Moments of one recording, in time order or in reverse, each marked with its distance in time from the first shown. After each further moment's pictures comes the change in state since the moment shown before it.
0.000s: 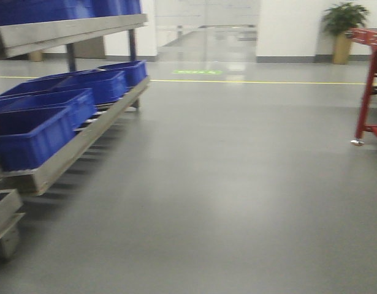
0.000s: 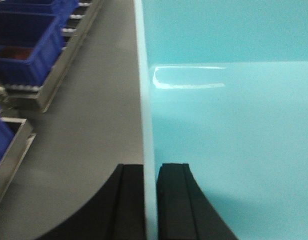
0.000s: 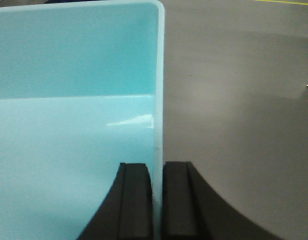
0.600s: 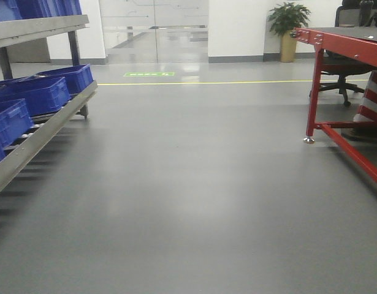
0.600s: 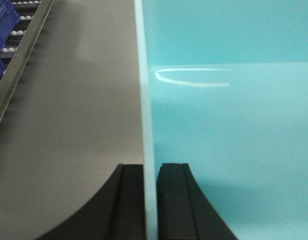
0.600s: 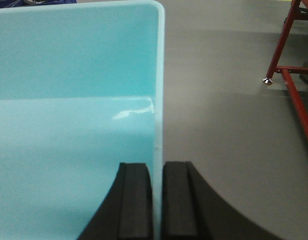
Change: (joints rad) left arm 0.000 0.000 0.000 0.000 0.000 0.000; right arm 0.000 0.000 0.000 0.000 0.000 0.000
